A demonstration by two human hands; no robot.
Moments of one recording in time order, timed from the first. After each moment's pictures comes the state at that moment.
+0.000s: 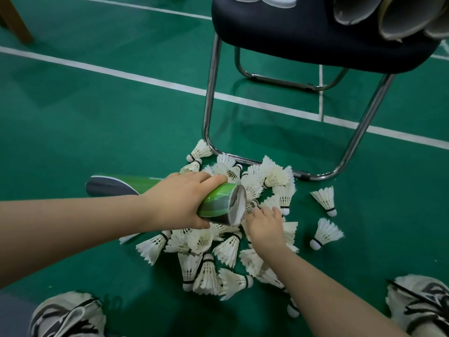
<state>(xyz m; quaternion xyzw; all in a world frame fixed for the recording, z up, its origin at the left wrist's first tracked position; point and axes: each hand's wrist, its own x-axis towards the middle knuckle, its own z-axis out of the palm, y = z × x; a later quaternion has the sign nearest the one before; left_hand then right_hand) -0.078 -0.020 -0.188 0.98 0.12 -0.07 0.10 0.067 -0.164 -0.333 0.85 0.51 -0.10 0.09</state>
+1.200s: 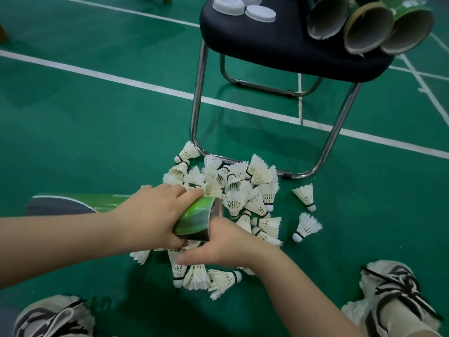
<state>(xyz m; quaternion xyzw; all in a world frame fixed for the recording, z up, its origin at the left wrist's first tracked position) -0.119 -0.039 -0.179 0.99 0.14 -0.07 0.04 -0.005 -0.168 -0.191 0.63 0.48 -0.53 -0.31</state>
